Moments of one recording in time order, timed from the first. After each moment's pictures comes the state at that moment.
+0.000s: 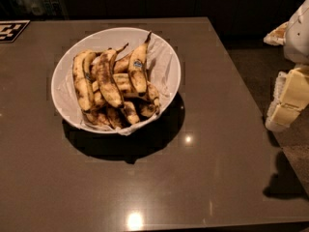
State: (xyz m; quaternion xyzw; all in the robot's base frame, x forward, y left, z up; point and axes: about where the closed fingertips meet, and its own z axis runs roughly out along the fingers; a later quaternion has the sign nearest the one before) arm 0.438 -0.216 0.977 -0.60 0.78 -0.04 0.16
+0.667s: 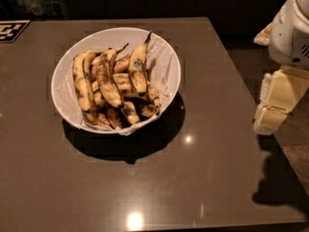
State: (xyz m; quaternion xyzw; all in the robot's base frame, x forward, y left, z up) arm 0.430 -0.193 0.981 -0.61 0.78 -0.05 0.14
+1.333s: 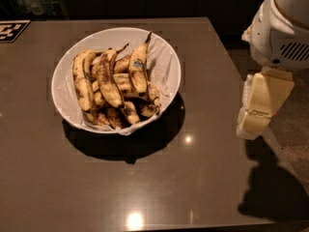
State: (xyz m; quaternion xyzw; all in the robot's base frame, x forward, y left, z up) arm 0.415 -0.160 0.992 -0.61 0.78 -0.07 0.14
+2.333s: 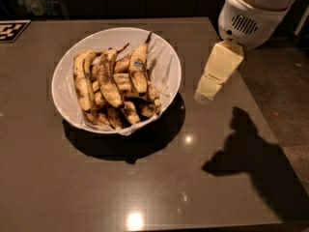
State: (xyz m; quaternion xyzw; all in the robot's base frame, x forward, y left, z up) arm 0.475 -0.140 0.980 -0.48 0.87 -0.01 0.12
